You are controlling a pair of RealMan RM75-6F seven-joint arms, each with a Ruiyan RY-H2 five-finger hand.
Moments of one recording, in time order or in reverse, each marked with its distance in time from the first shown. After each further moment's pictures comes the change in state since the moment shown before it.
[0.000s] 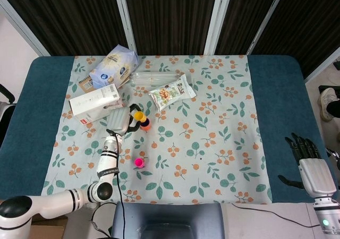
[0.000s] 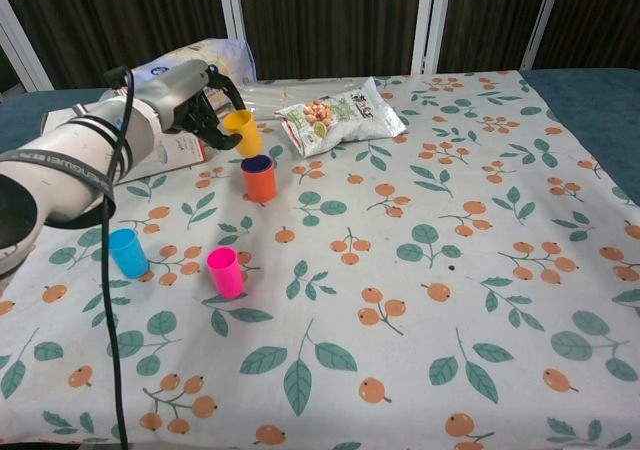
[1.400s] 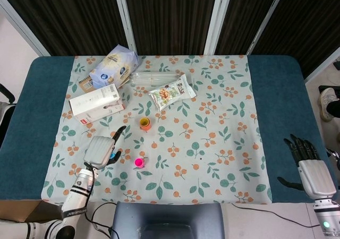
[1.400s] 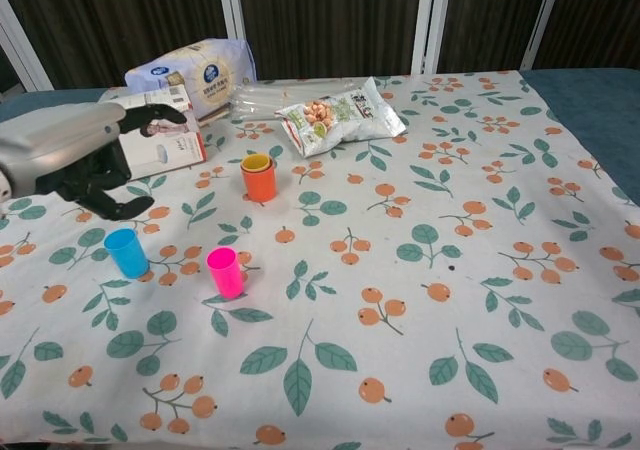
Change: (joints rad) left arm 0.253 0.317 0.341 -0.505 0.290 0.227 0.145; right arm -0.003 0.015 -0.012 -0.014 -0.019 -0.001 0.014
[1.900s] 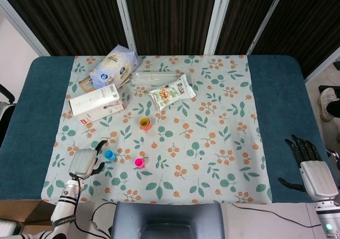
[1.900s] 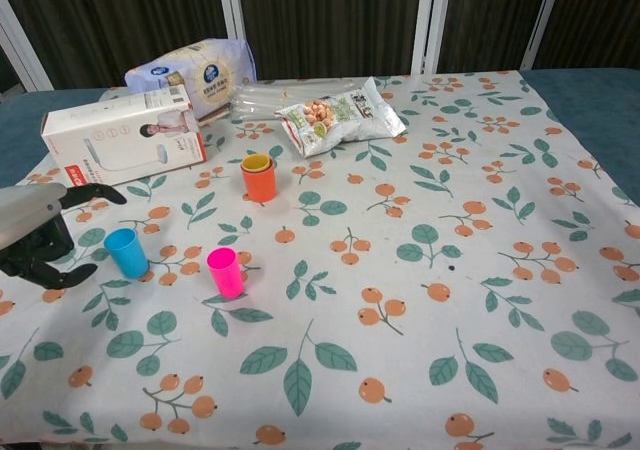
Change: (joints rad) left arm 0.137 -0.062 0.071 0.219 0.014 -0.026 -0.173; right arm -0.007 0.014 -0.007 -0.007 -0.016 0.011 0.024
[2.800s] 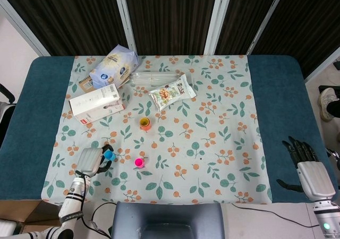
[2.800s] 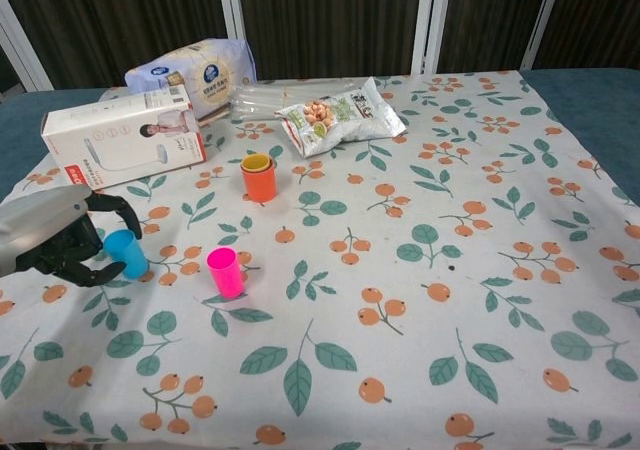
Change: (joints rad) left arm 0.024 -0.068 -0.085 0.066 0.034 -0.083 -0.067; right arm 0.005 0.003 -0.006 -0.013 0.010 -0.024 -0.019
